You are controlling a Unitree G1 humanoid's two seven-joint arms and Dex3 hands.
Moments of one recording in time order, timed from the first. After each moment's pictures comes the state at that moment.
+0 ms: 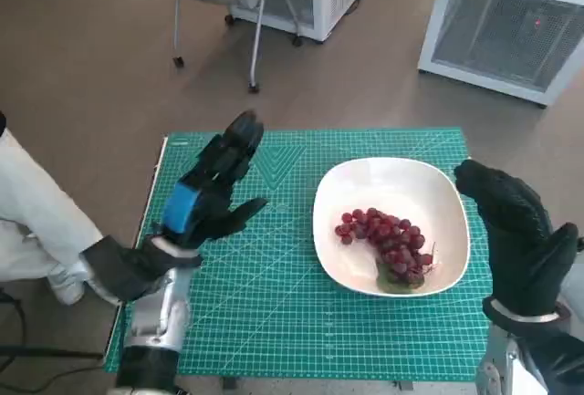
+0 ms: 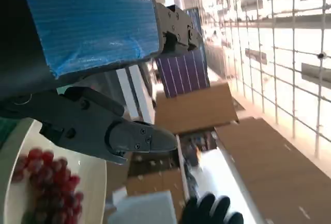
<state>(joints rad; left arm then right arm) -0.51 0.19 0.15 0.45 -0.36 -0.43 -0.57 -0.32 -0.14 -0.19 0.19 0.33 -0.61 0.37</state>
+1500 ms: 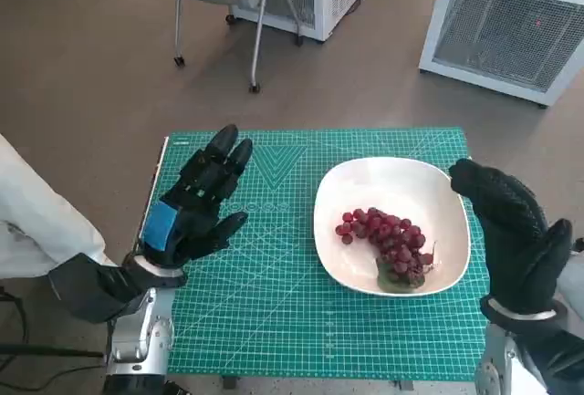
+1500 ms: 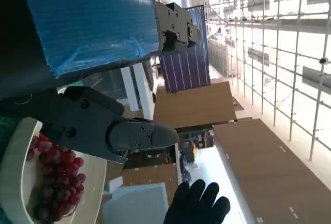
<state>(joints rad) -0.40 0.19 0.16 0.27 -0.39 -0.31 -0.59 -0.32 -0.14 -0.18 0.17 0.32 -0.58 0.37</state>
